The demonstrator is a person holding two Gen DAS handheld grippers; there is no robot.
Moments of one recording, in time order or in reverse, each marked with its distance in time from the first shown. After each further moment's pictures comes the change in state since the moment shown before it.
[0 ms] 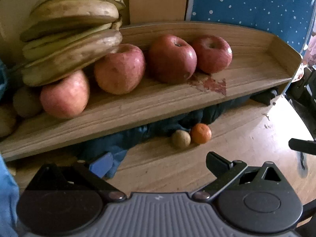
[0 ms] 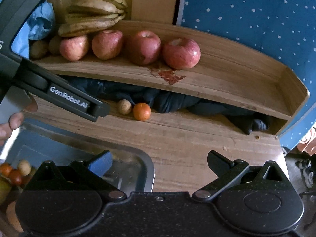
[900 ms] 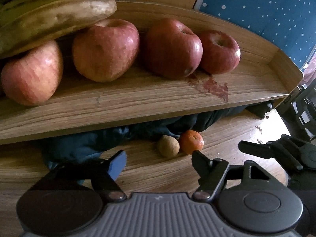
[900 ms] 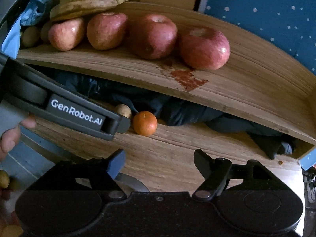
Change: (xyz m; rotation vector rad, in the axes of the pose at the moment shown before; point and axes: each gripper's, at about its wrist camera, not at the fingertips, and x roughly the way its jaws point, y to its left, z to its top) left arm 0.041 0.010 0.003 -0.117 0.018 -0.141; right arm 0.065 0.006 0.024 -0.089 0.036 0.067
